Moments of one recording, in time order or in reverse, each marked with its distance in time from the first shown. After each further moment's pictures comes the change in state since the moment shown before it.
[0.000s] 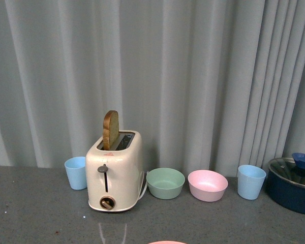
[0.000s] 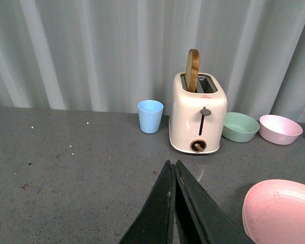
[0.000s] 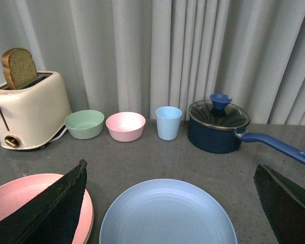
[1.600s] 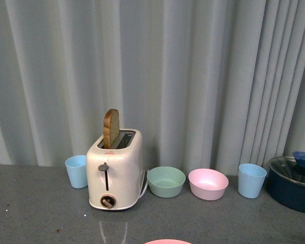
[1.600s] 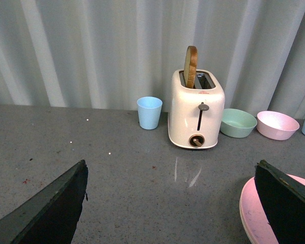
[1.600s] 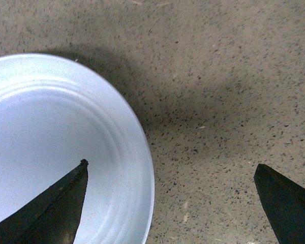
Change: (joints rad) left arm 0.000 -0.187 0.000 -0.192 -0.001 0.000; right arm -0.464 1.815 0.742 0.161 -0.241 -0.193
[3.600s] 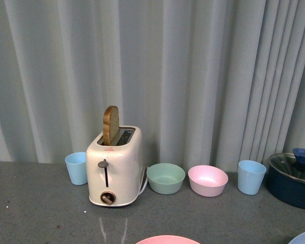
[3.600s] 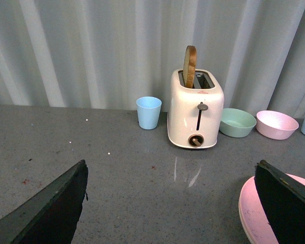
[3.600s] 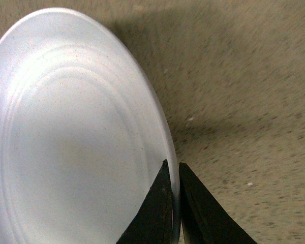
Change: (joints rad) left arm 0.000 0.000 0.000 0.000 0.001 0.000; right arm -0.089 -0.021 -0.041 0.024 -0.122 -0.042
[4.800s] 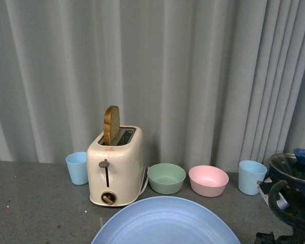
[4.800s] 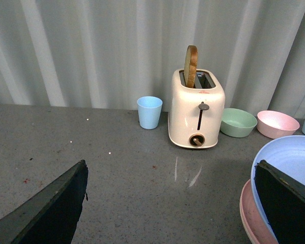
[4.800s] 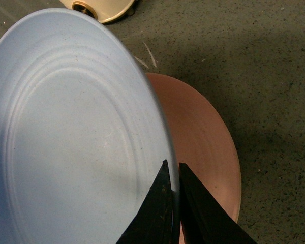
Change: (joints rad) left arm 0.000 0.000 0.000 0.000 0.000 0.000; right arm 0.751 -0.022 -0.143 0.400 0.001 0.536
